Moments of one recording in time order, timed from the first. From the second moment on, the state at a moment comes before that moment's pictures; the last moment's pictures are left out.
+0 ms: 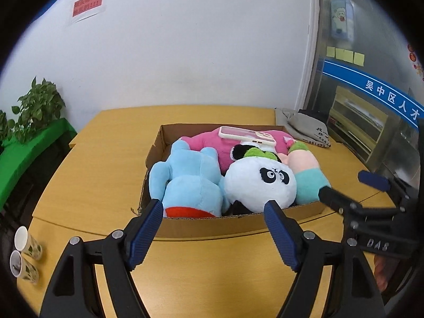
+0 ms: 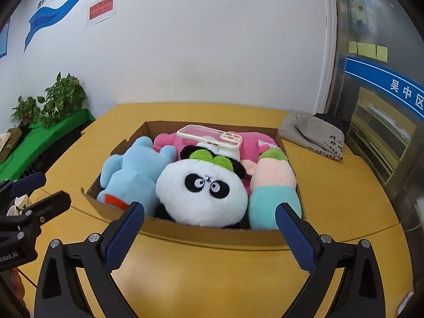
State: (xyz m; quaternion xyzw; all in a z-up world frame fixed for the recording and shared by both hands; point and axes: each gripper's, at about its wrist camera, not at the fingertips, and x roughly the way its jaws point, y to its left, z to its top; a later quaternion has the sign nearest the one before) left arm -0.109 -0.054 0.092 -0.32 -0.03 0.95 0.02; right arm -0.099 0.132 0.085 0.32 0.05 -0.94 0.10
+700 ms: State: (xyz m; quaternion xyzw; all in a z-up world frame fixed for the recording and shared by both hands) left arm -0.123 -0.063 0.074 -0.33 -0.06 0.94 0.01; right arm -0.085 0.141 0.076 0.32 0.06 -0.94 0.07
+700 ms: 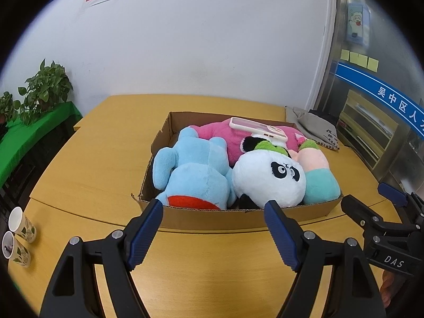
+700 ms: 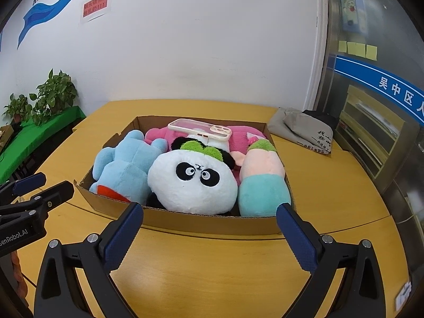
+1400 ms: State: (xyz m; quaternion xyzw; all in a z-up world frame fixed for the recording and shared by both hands) left arm -0.132 -0.047 0.056 -0.35 -0.04 0.94 0.02; right arm -0.097 0.147 0.058 0.34 0.05 -0.94 0.07
